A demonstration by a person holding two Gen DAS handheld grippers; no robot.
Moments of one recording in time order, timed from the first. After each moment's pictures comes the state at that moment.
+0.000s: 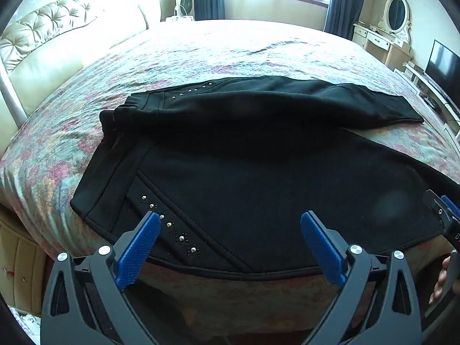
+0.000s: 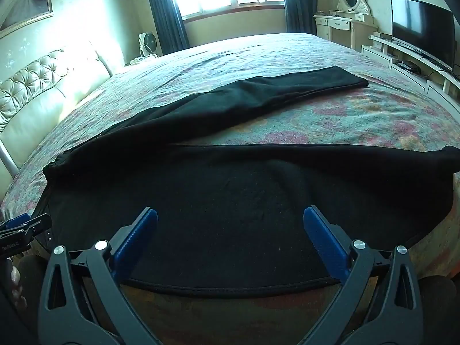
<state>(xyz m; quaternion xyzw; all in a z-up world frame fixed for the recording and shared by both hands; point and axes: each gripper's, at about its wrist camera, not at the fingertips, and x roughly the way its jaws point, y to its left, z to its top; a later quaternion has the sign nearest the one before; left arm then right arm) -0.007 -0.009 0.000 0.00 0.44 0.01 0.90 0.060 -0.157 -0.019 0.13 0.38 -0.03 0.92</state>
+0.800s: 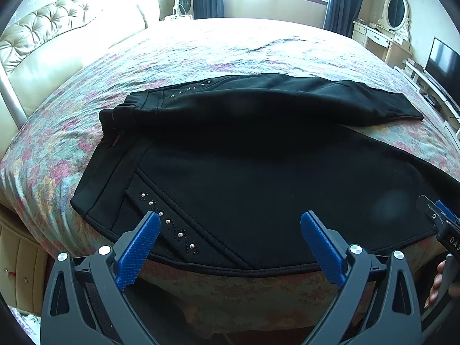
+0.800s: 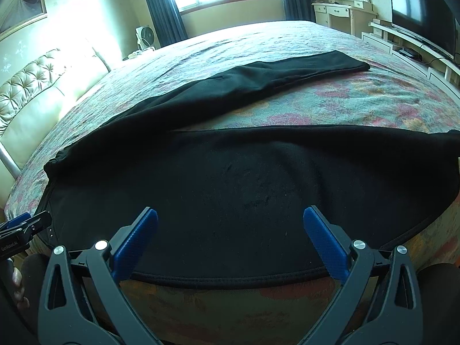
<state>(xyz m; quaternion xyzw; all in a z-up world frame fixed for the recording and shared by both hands) -0.005 -0.006 0.000 0.00 0.45 0.01 0.89 0.060 -0.156 -0.029 0.15 0.40 -0.03 0.90</state>
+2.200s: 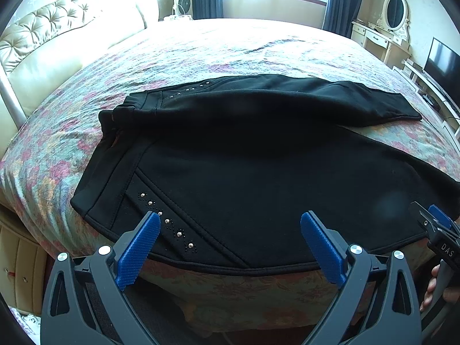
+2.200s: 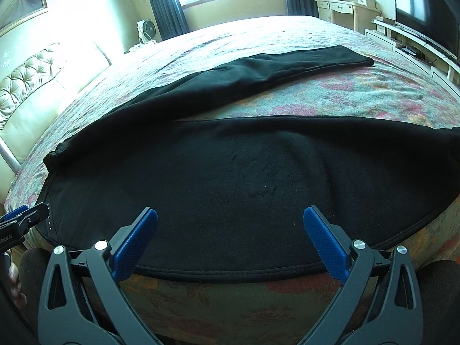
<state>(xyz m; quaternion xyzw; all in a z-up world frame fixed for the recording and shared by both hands) -0.006 -0.007 0.003 0.00 0.45 0.01 0.89 0.060 -0.150 -0.036 0.15 0.41 -0.02 0.90</state>
